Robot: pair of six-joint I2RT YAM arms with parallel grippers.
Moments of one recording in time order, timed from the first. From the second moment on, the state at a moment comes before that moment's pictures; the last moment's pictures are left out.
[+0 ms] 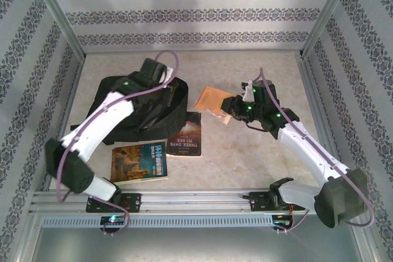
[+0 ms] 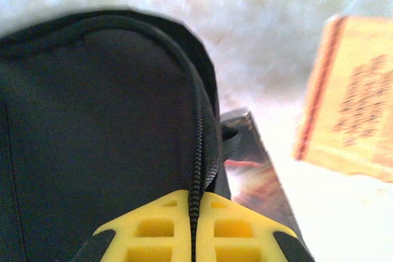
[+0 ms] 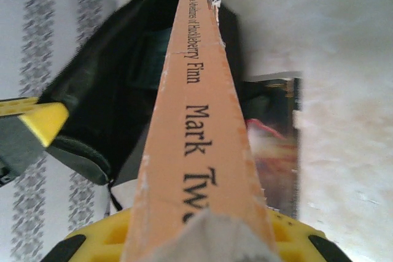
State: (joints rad) left arm -0.48 1.43 1.43 -0.82 0.00 -0.20; right arm 0.38 1.18 0.92 -0.35 -0.53 0.85
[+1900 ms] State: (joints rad) left arm -0.34 1.28 1.54 -0.93 0.11 -0.26; right arm 0.58 1.37 1.00 -0.33 -0.66 0.99
